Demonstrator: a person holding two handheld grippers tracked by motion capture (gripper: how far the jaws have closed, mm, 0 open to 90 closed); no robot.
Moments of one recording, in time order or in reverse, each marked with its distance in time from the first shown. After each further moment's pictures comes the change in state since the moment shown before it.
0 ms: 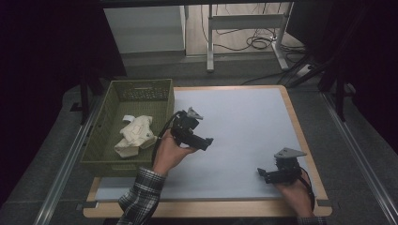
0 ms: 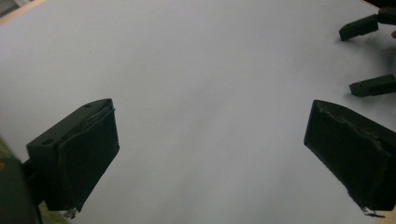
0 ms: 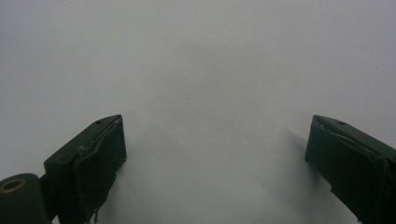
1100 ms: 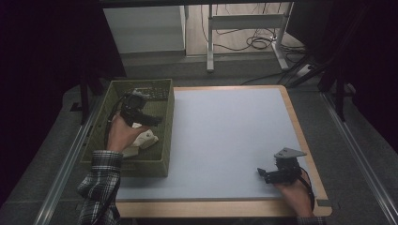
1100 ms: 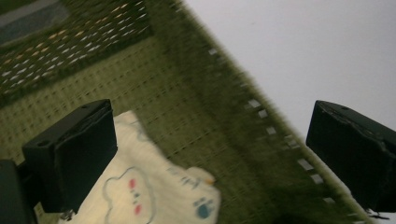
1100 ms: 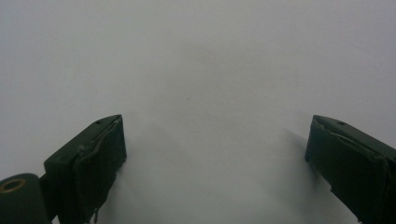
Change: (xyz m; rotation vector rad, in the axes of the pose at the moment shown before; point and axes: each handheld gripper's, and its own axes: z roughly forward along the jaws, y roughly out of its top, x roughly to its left) left arm 0.135 -0.047 -0.063 0.046 0.225 -0.193; right arm 0.000 0.000 0.000 0.001 0.000 0.000
